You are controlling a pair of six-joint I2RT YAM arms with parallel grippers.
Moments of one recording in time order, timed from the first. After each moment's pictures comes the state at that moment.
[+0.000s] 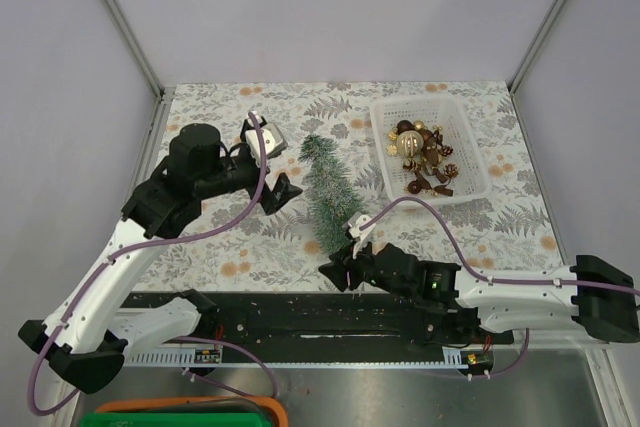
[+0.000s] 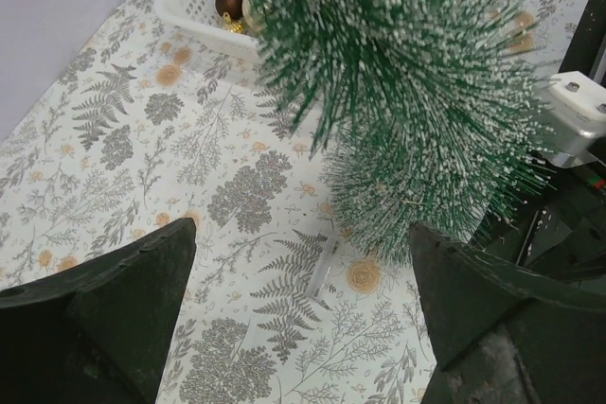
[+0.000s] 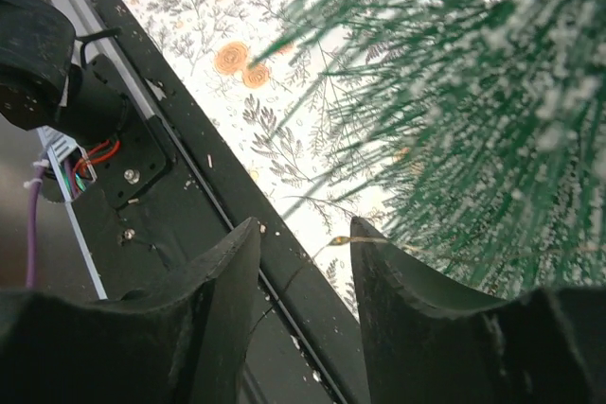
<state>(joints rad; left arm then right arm) -0.58 0.99 1.25 -0.63 0.42 0.27 1.32 1.04 0.44 0.32 0.27 0.43</state>
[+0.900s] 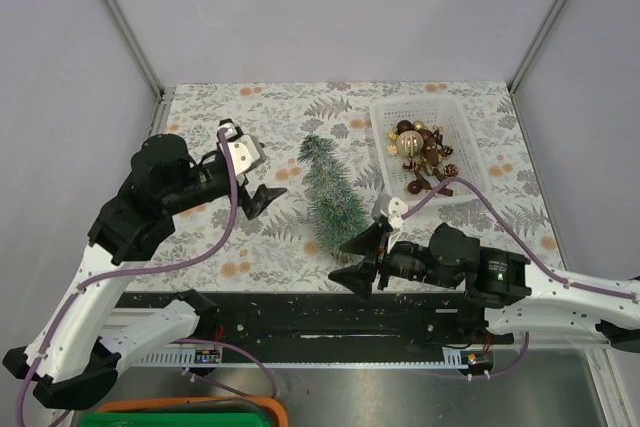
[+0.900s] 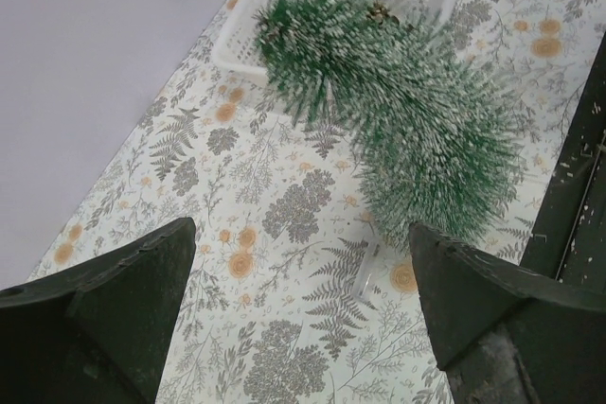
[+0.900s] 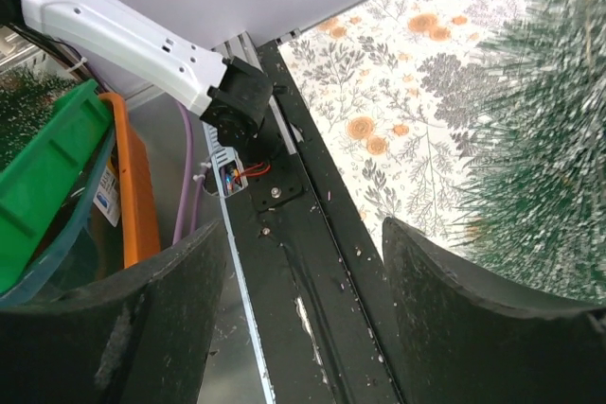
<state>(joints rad) -0.58 0.89 1.32 -0.68 0.39 0.37 1.36 0.73 0.77 -0.15 0.08 0.35</state>
